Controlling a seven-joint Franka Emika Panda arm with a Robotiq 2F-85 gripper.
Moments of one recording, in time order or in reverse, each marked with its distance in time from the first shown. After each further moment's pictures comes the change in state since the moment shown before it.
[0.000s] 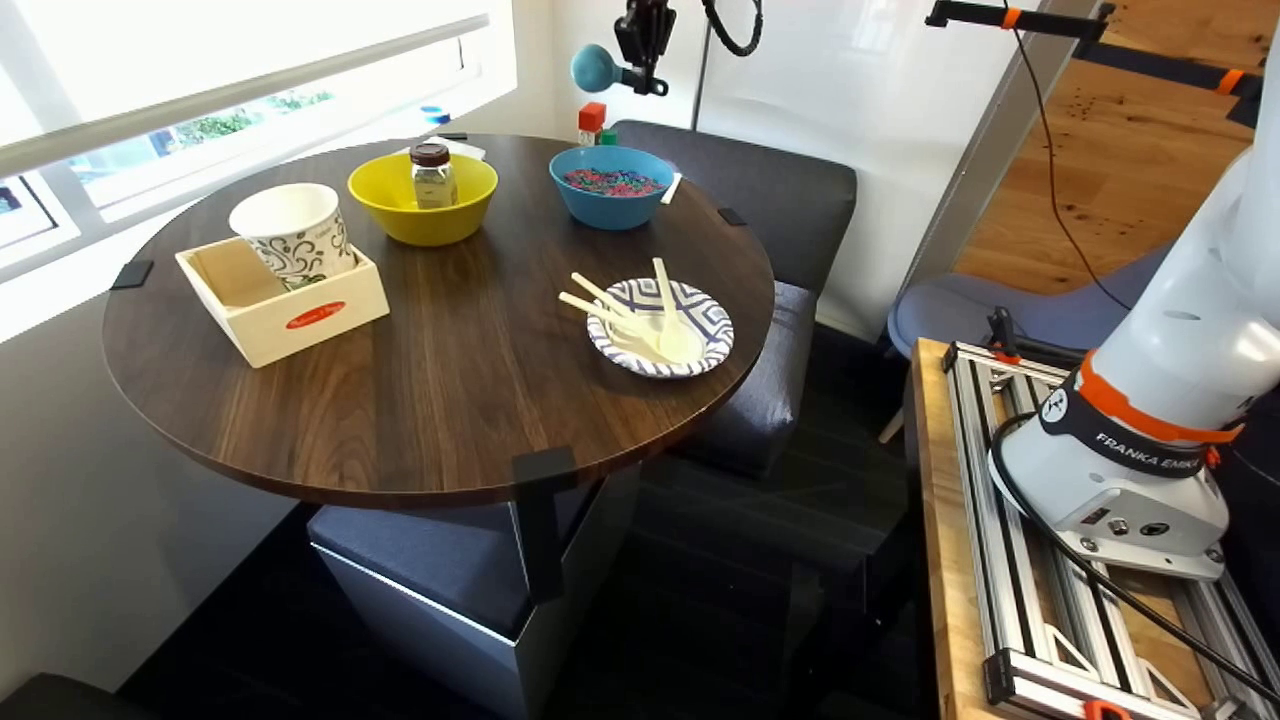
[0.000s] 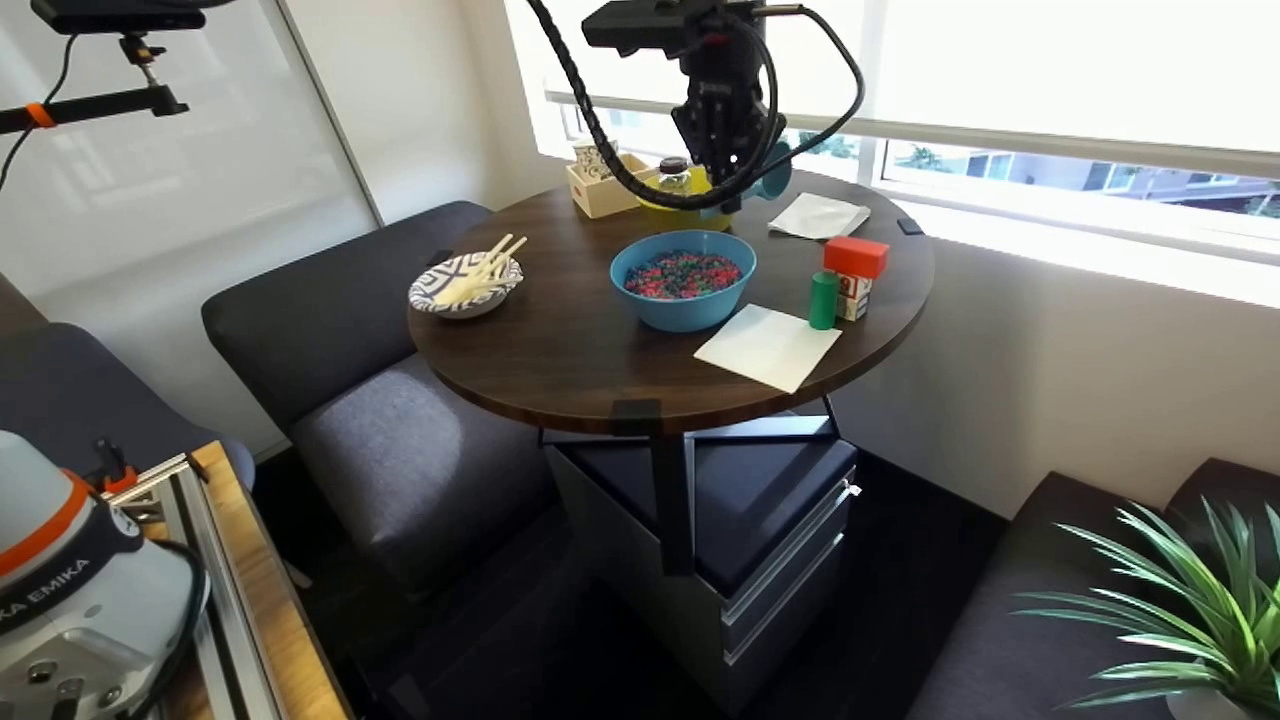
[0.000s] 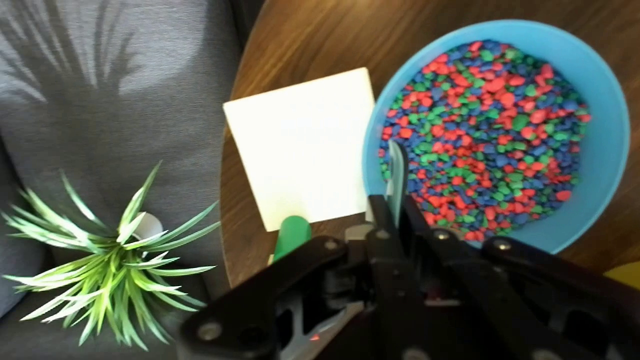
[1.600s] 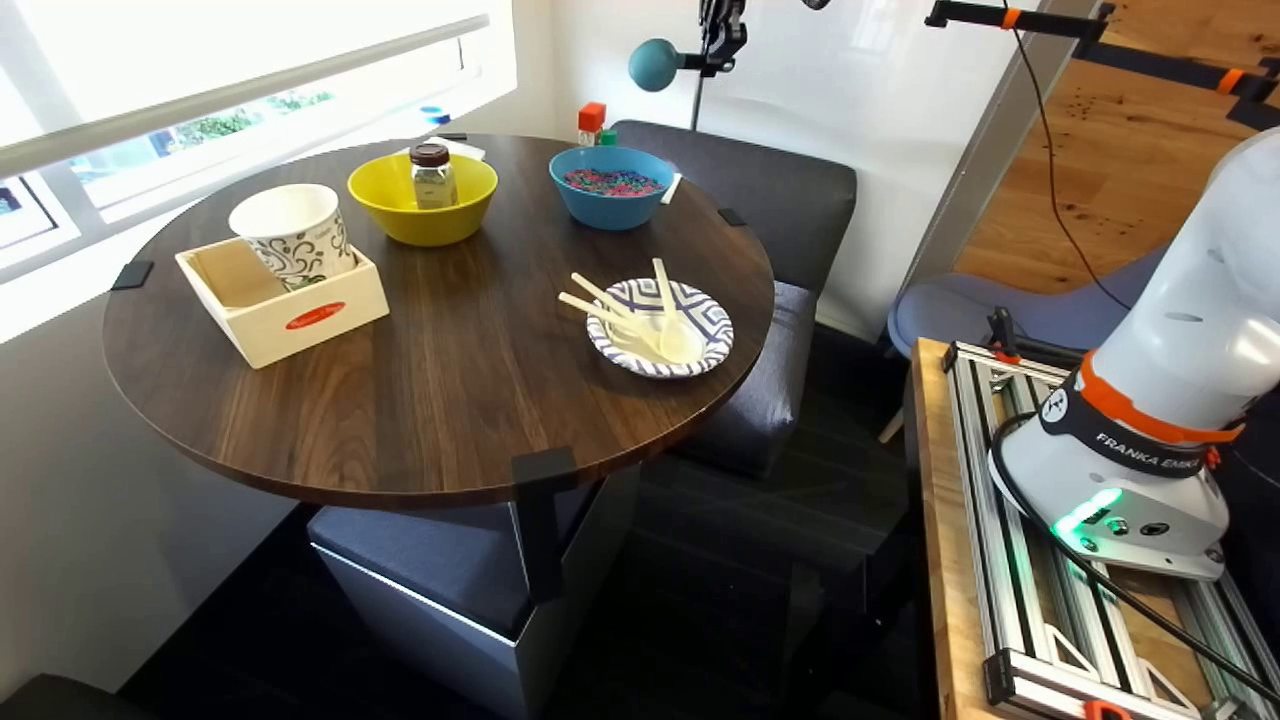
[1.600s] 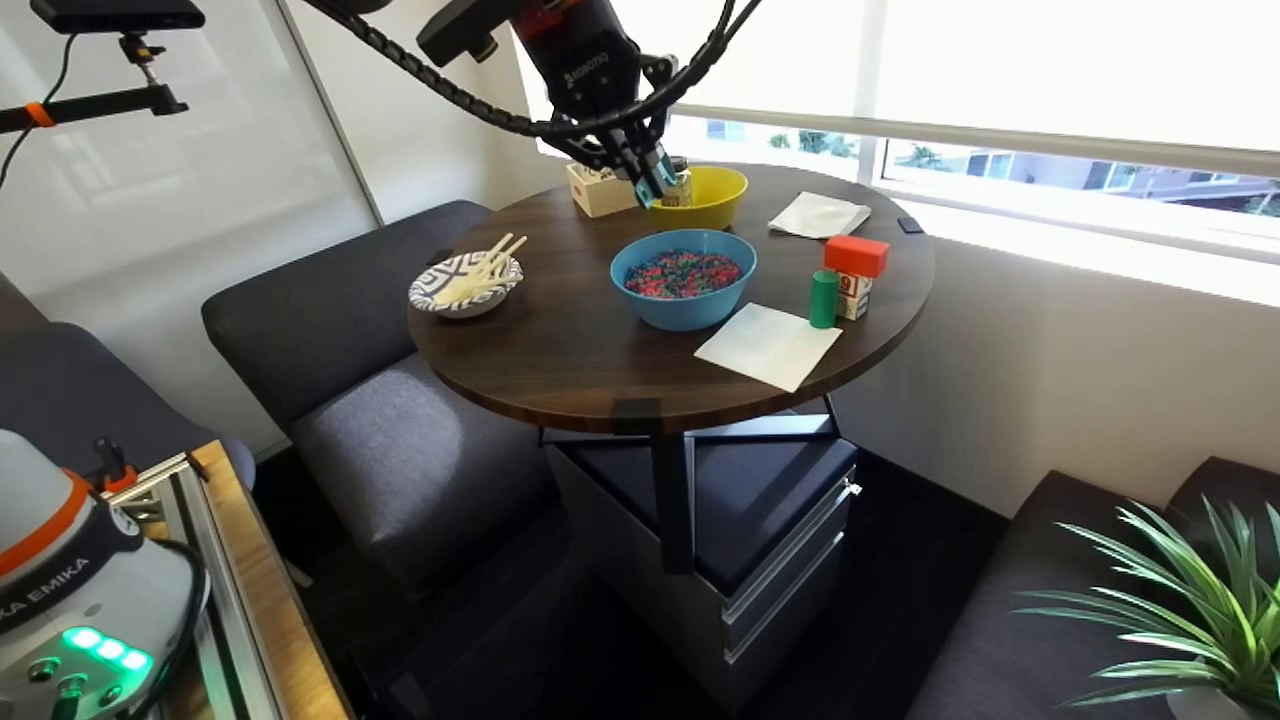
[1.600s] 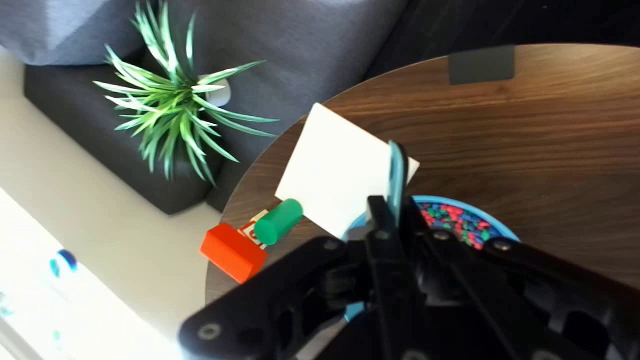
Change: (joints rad) arm 0.081 -0.494 -0.023 -0.652 -0.434 0.425 -0.375
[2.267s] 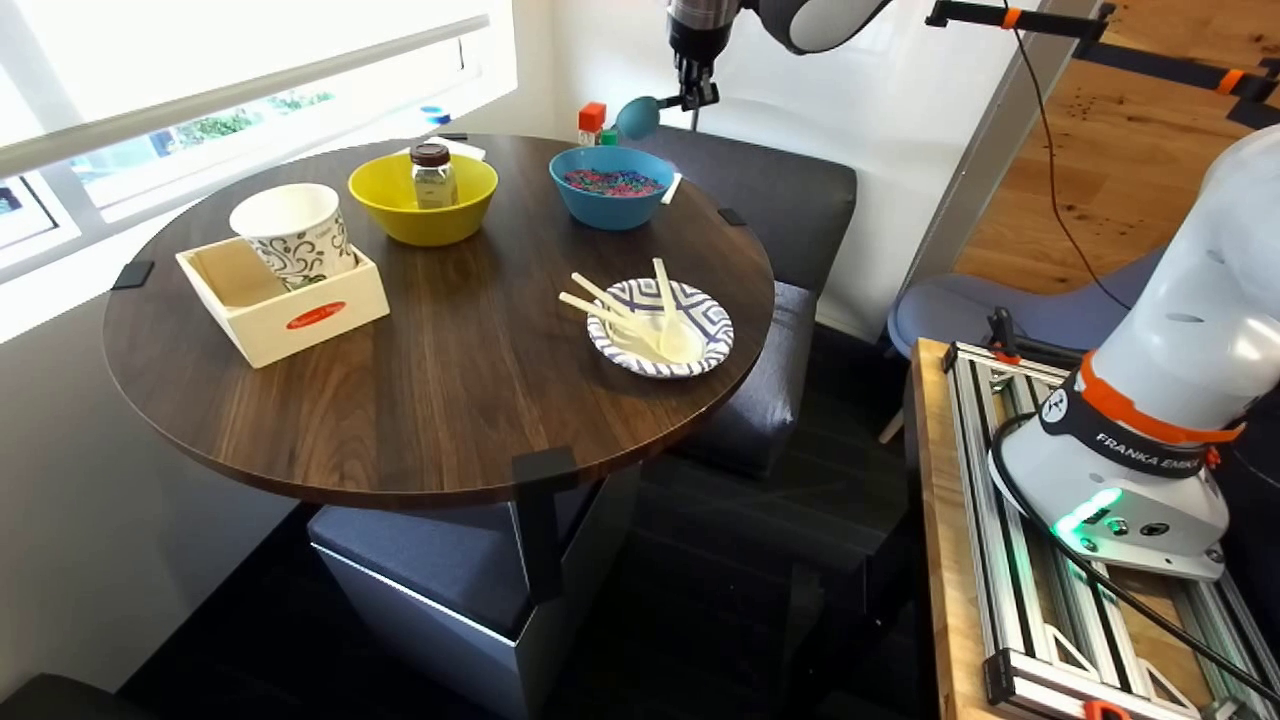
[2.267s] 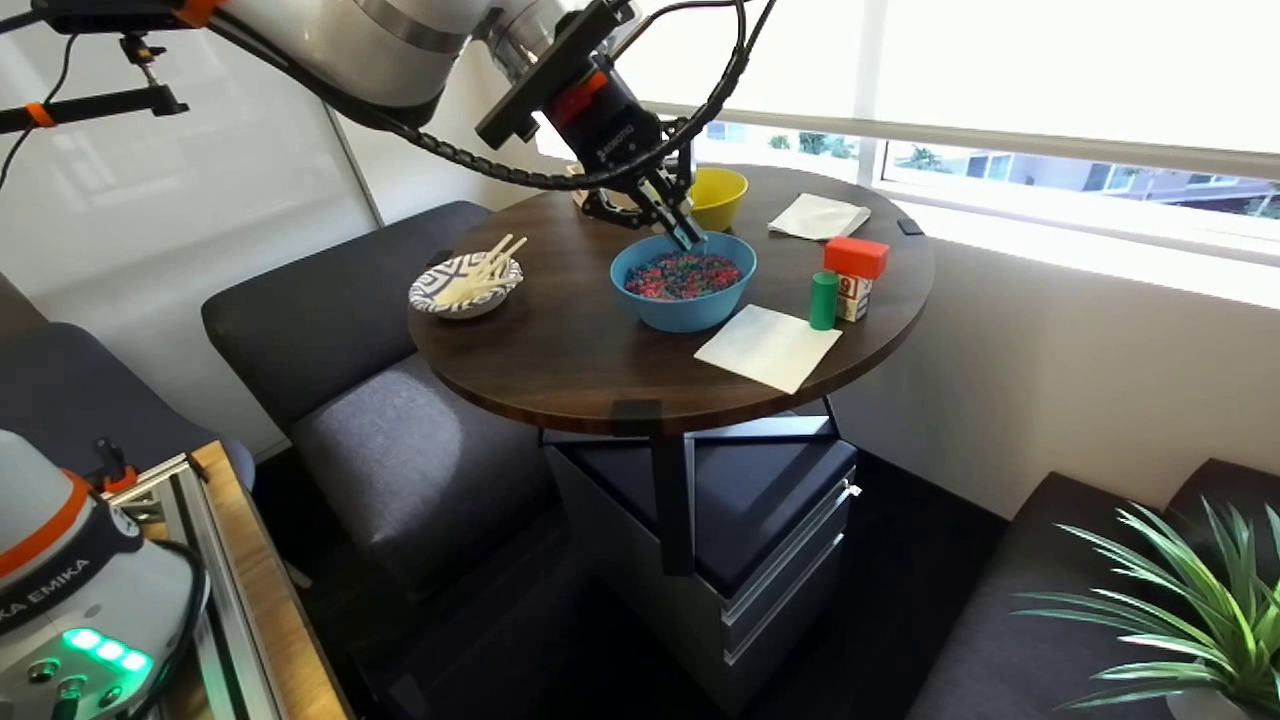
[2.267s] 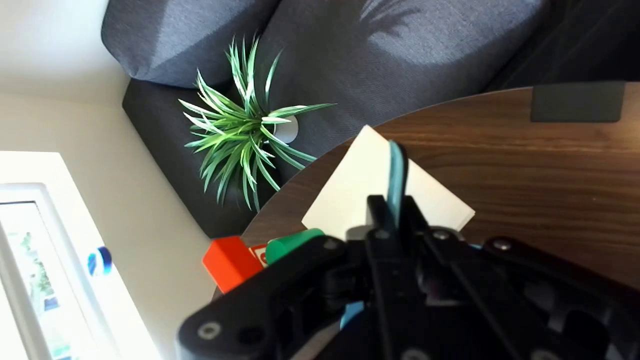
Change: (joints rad) arm 0.039 0.147 0.020 0.002 -0.467 0.042 0.315
